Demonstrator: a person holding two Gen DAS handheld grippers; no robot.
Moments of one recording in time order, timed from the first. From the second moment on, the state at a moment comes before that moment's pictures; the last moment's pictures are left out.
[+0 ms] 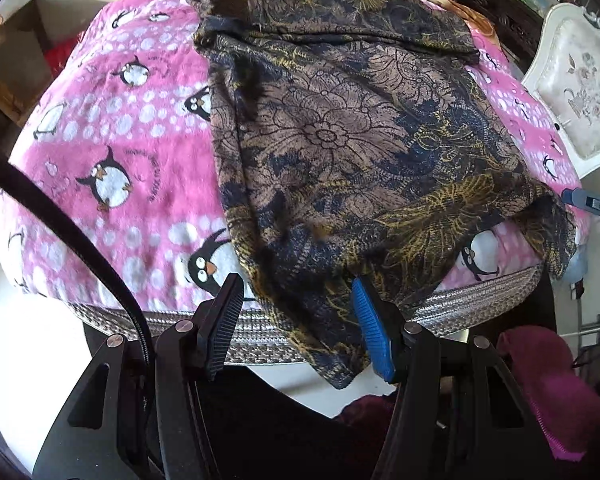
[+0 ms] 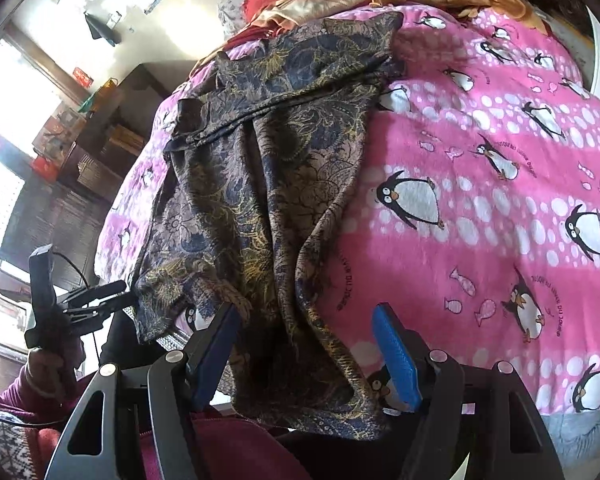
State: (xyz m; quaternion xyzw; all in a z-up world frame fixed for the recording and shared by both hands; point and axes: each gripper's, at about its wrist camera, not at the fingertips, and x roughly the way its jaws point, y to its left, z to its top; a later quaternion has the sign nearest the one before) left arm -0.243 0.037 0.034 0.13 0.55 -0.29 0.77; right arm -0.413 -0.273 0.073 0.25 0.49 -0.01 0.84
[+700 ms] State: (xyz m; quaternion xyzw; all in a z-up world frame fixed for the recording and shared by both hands) left arm -0.214 0.061 0.073 0.09 0.55 -0.31 0.77; right arm -0.420 -0.279 0.064 0.24 0.50 -0.01 0.83
